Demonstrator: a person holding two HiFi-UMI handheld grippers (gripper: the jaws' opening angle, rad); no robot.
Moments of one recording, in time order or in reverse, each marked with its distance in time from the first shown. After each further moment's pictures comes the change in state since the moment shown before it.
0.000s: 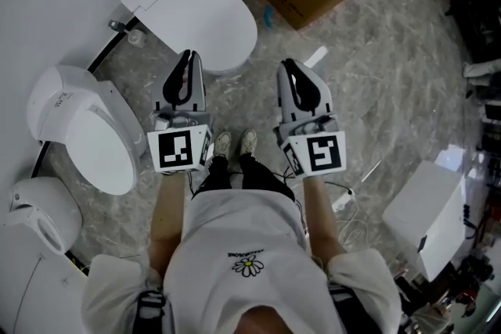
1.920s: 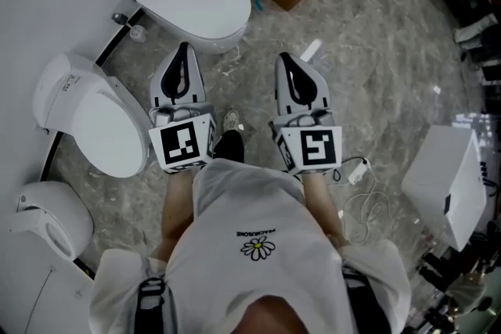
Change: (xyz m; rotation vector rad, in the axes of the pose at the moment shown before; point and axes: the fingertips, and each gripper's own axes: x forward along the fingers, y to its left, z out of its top) left arm -0.176 -0.027 0.043 0.052 -0.081 0.007; right arm -0.162 0.111 0.017 -0.042 -0.028 -0.165
